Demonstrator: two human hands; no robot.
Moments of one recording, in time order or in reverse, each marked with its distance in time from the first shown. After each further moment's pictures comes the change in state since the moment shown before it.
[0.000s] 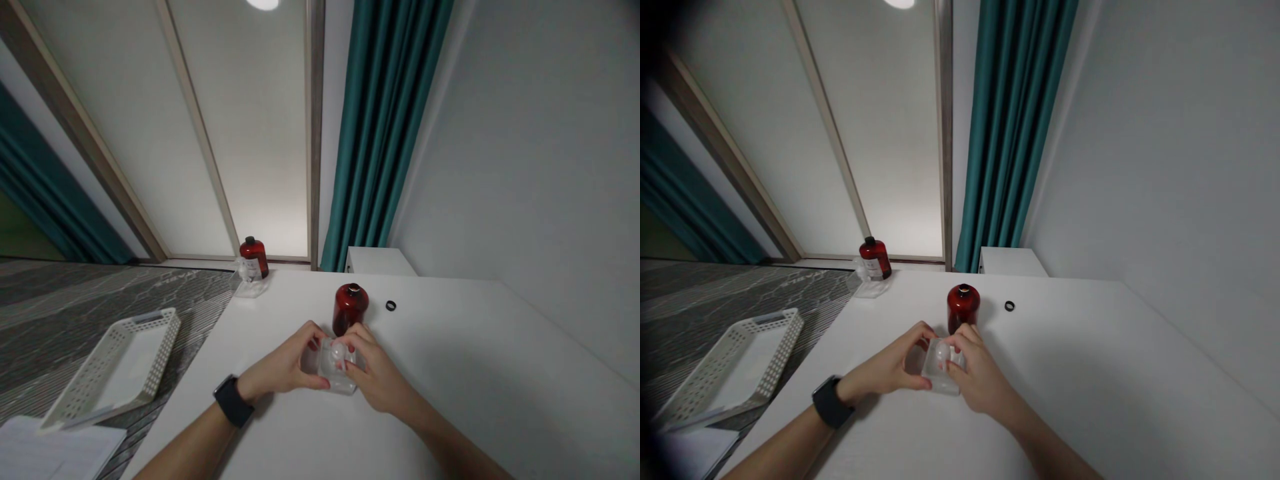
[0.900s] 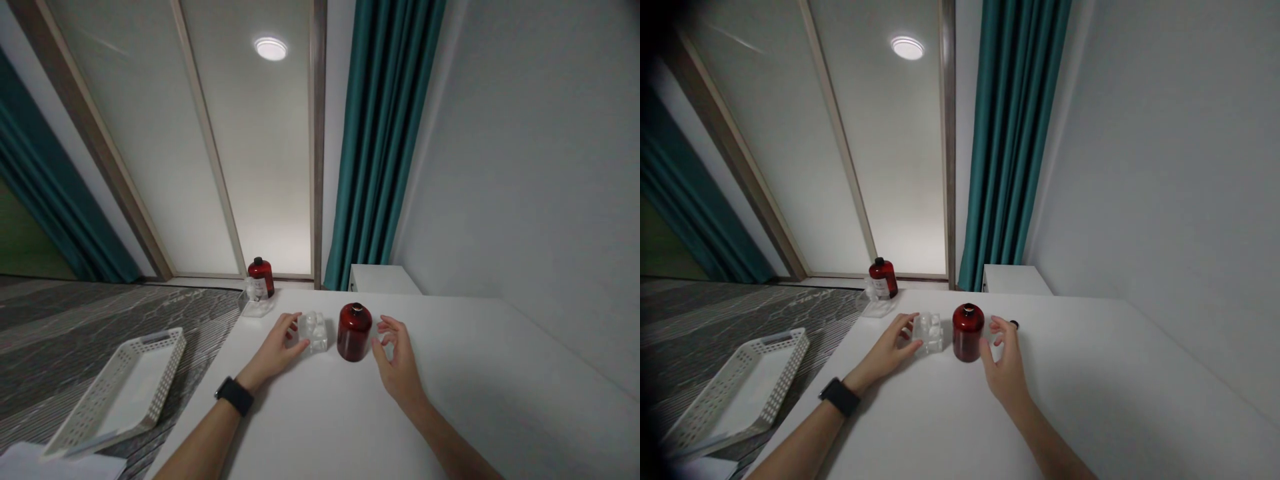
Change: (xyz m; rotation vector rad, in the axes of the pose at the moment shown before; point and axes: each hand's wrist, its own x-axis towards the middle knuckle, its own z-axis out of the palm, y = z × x) left_hand 0.010 -0.054 -0.038 0.170 0.483 -0.037; right_hand 0.016 0.059 -0.010 -0.114 0.695 -0.095
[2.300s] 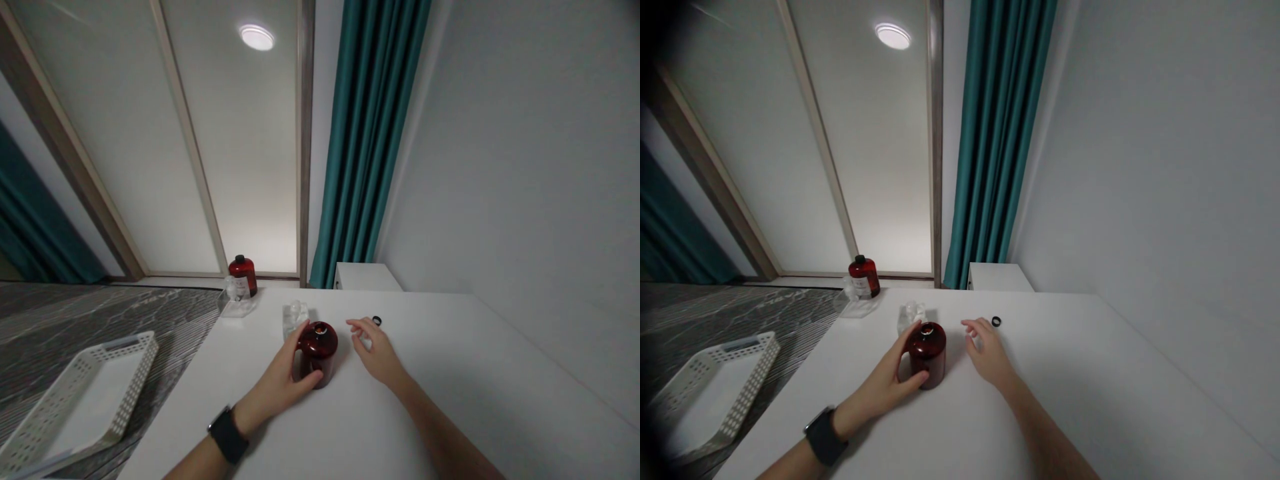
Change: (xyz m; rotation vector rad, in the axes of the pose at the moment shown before) left_hand -0.029 0.049 0.040 -0.144 -0.174 0.036; right_hand 0.022 0.022 -0.013 -0.173 -0.360 -0.087
